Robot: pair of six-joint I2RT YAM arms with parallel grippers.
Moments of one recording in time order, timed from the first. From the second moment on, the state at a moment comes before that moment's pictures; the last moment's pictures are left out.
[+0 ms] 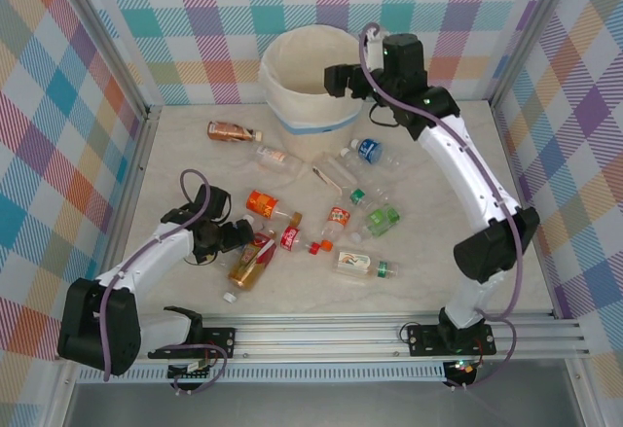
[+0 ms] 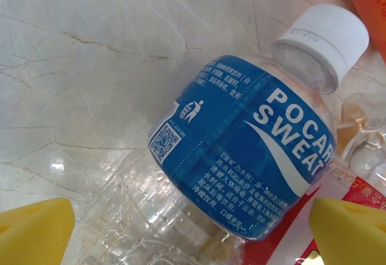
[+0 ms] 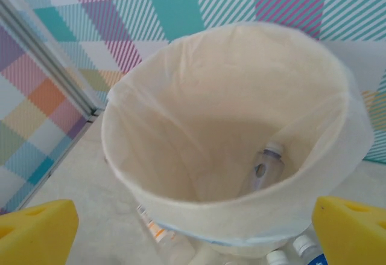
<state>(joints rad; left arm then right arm) -0.27 1.22 0.70 -0.73 0.04 -0.63 0.45 1.73 1.93 -0.56 -0.11 0.23</state>
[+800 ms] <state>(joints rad) -0.27 1.41 0.72 -0.55 0.02 -0.60 0.45 1.25 1.09 -0.34 -0.11 0.42</state>
